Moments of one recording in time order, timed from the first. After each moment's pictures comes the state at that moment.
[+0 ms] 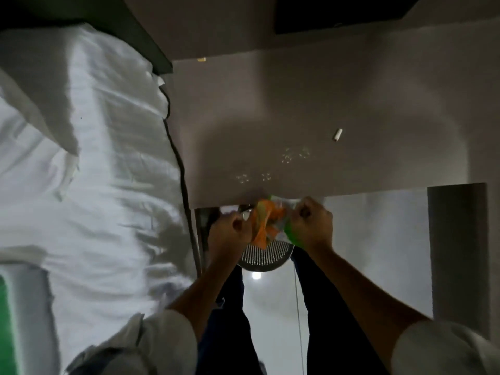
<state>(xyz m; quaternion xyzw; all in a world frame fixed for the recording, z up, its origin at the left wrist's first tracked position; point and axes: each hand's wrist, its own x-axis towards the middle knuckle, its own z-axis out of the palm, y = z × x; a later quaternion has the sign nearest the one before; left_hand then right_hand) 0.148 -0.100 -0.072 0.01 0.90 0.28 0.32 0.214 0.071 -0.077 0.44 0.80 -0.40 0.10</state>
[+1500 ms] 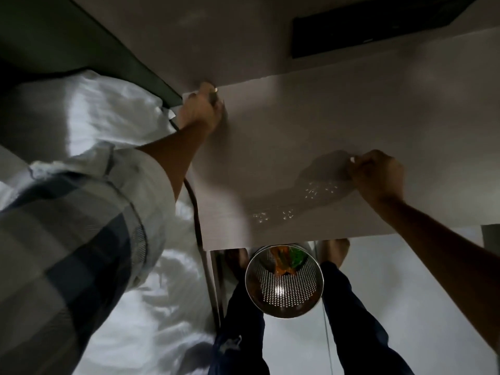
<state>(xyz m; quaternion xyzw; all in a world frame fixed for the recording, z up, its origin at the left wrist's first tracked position) -0.187 -0.008 -0.132 0.14 0.97 0.10 0.19 0.104 0.209 -0.122 0.45 0.83 -0.33 0.05</state>
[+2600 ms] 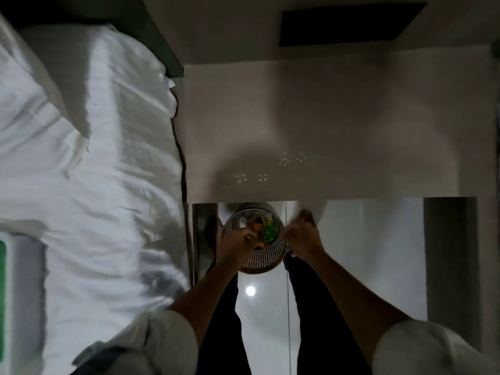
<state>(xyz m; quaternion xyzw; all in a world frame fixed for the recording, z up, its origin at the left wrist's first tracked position) 0.191 -0.098 -0.099 0.07 0.86 0.22 0.45 0.246 0.076 -0.100 0.39 0.74 -0.42 0.36</state>
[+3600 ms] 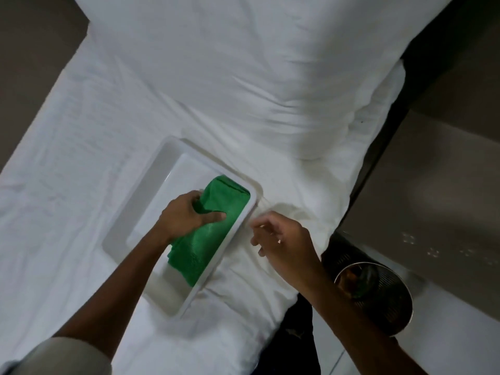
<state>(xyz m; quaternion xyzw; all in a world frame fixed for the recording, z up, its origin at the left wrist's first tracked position) 0.064 -0.483 0.090 -0.26 0.88 0.25 0.31 0.087 -0.242 0.106 0.04 0.73 -0.62 0.30</state>
